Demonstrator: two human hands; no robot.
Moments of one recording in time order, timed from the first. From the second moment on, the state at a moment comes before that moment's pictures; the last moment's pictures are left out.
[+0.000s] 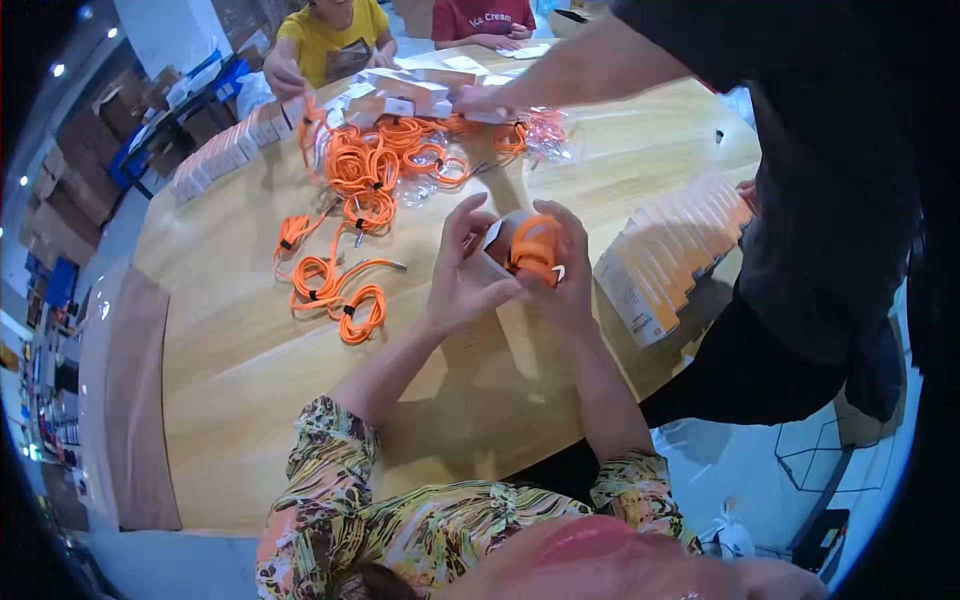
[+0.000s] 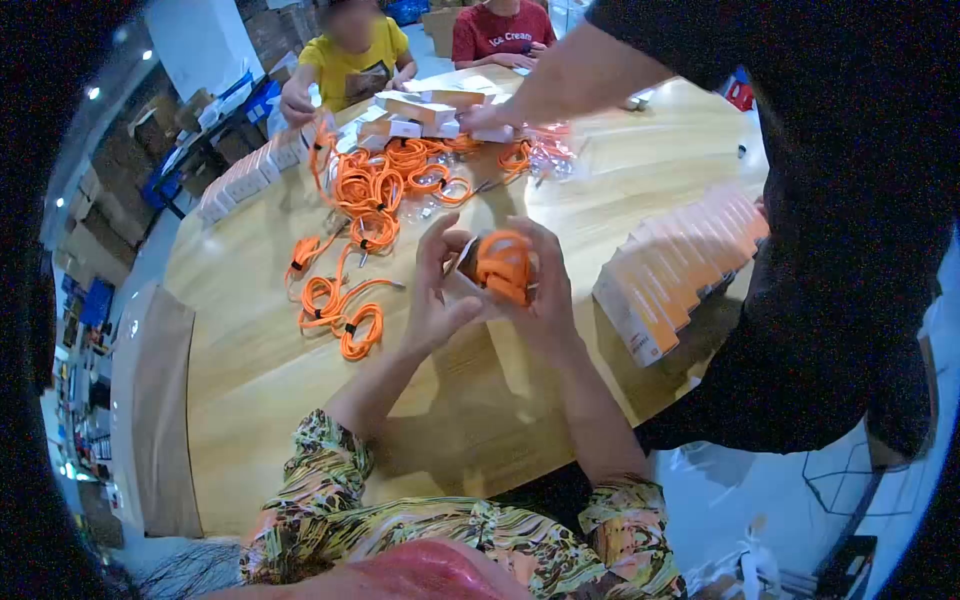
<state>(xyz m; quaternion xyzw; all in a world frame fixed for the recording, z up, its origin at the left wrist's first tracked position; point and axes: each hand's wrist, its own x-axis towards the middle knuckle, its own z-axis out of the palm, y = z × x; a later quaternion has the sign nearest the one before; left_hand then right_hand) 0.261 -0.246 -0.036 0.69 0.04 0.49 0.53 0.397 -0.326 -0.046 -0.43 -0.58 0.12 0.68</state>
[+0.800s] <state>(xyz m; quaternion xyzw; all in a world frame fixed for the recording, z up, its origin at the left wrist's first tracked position) 0.211 -0.248 0.005 0.86 0.21 0.45 -0.08 0.358 -0.321 -0.059 -0.48 -0.60 0.15 0.62</state>
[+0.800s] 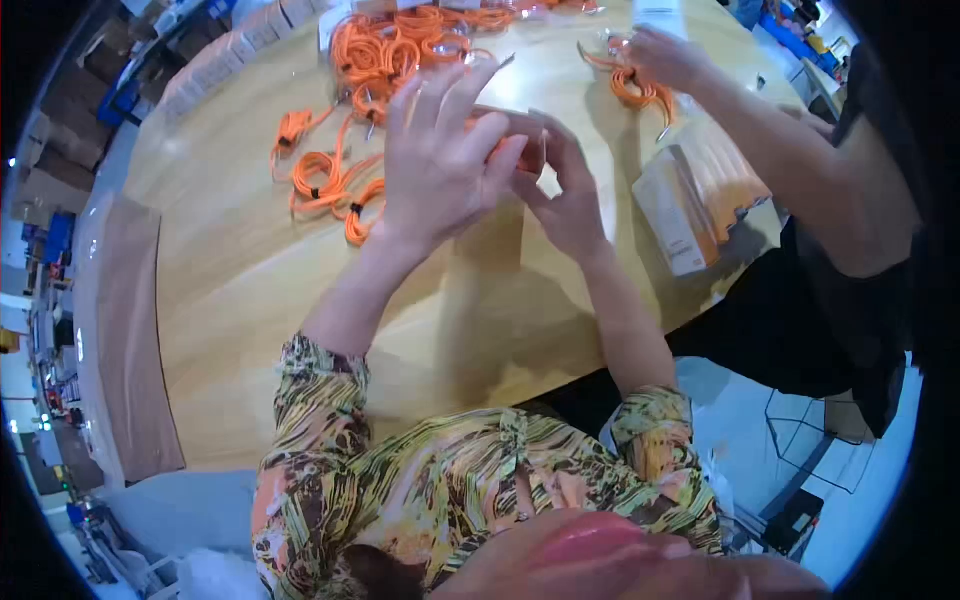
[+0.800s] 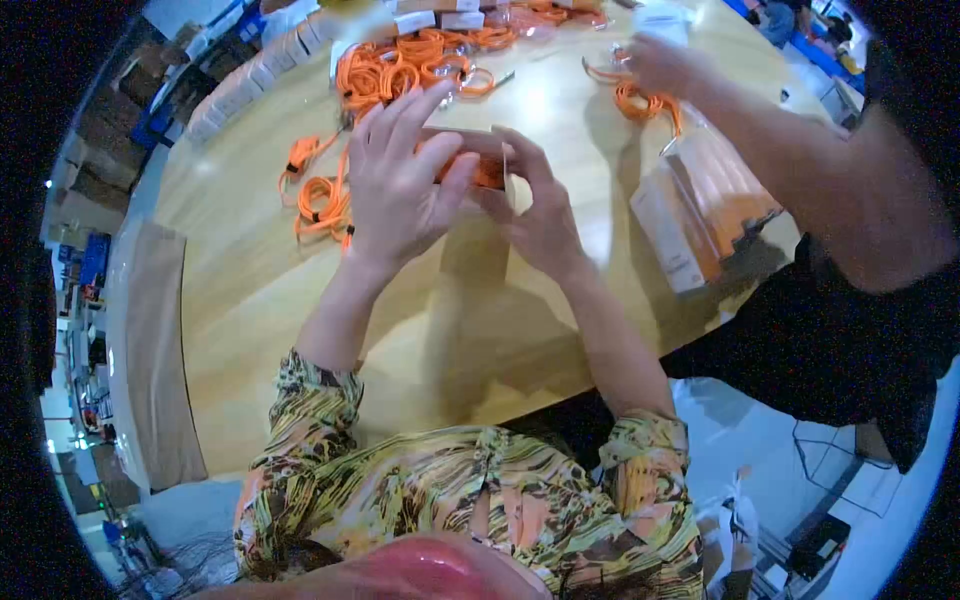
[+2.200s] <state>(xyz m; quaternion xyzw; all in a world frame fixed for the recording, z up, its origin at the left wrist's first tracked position) 0.245 -0.249 0.015 0.86 0.21 0.45 0.12 0.382 -0.319 -0.057 -0.48 -0.59 0.17 0.63</state>
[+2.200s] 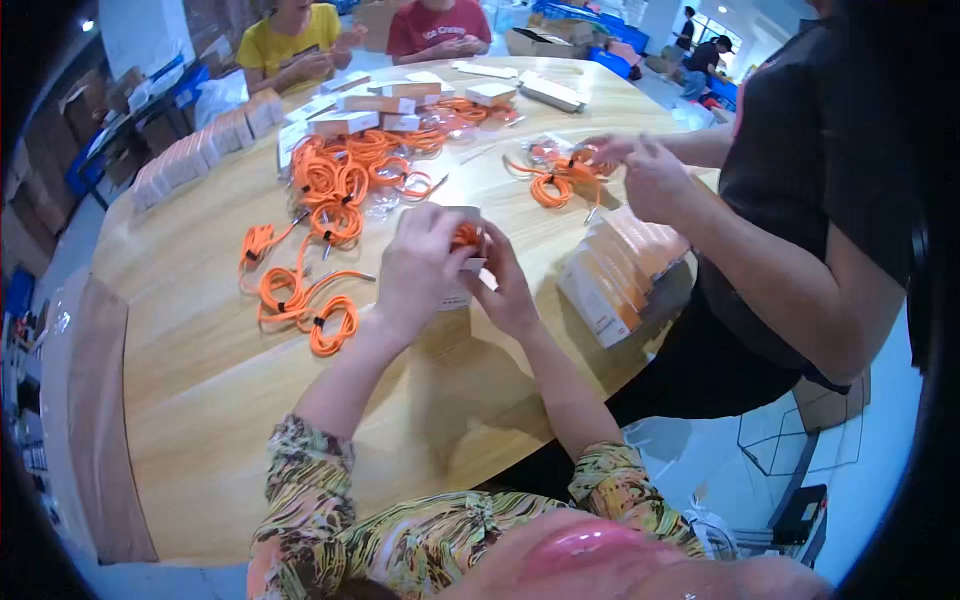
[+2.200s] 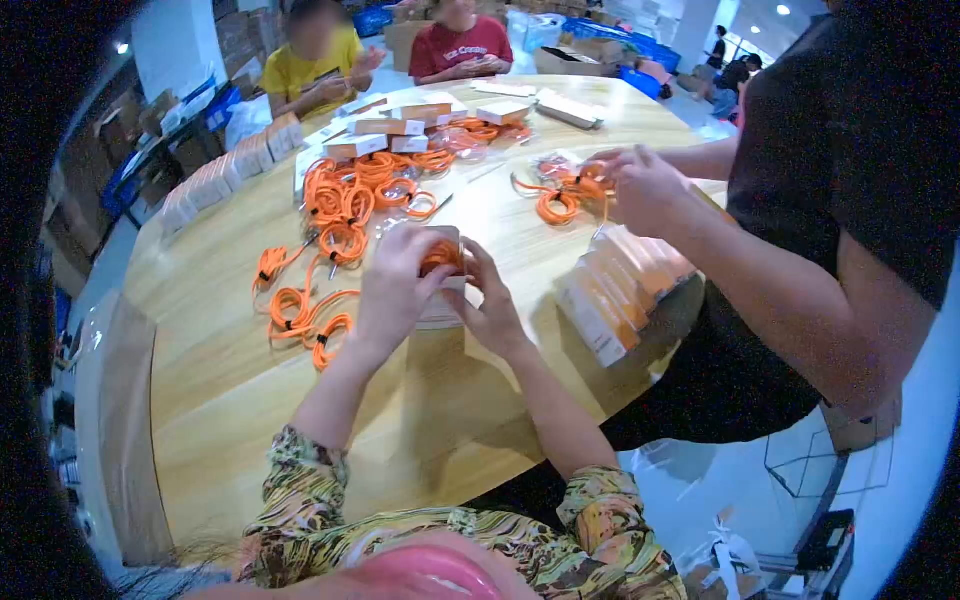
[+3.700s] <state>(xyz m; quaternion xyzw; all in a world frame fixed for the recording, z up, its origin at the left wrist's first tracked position) 0.235 -0.238 -0.014 0.86 0.10 0.51 0.02 0.377 -0.324 -0.061 -0.46 -0.53 0.13 0.70</state>
